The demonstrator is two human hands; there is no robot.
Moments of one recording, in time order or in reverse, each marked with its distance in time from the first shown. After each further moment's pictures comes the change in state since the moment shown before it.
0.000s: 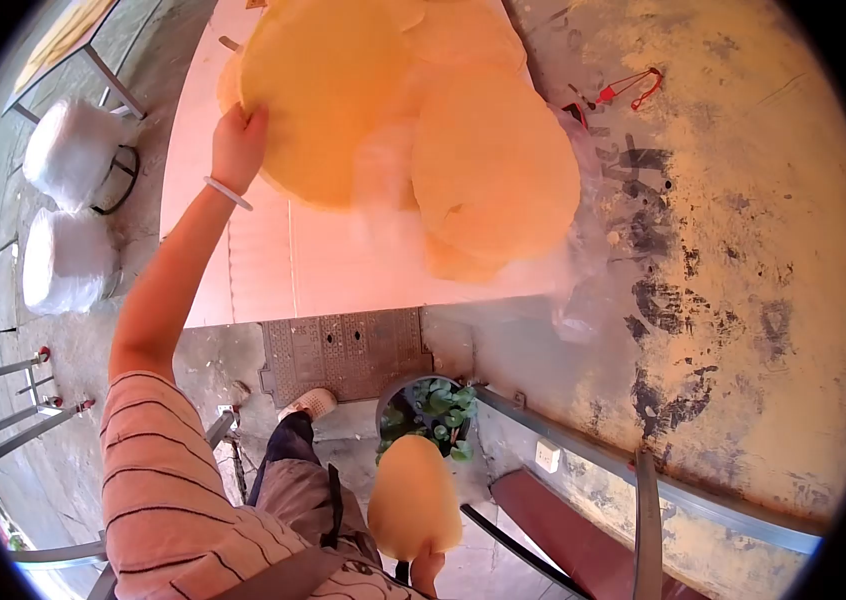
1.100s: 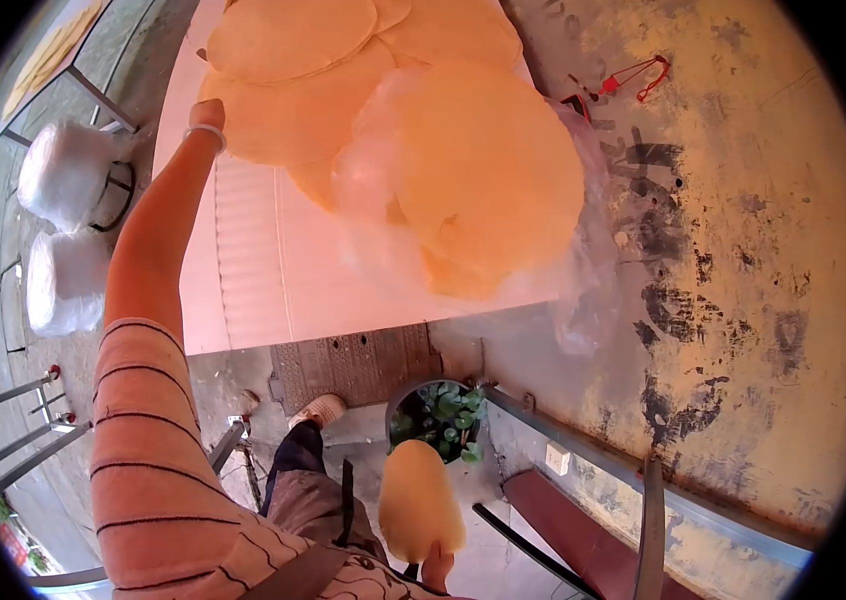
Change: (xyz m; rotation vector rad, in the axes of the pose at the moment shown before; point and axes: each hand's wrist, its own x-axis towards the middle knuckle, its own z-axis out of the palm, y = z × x) left_hand 0.178 -0.223 0.014 0.597 -0.134 -0.317; right_hand 0.014 -0.014 0.005 0.064 -0.033 0.015
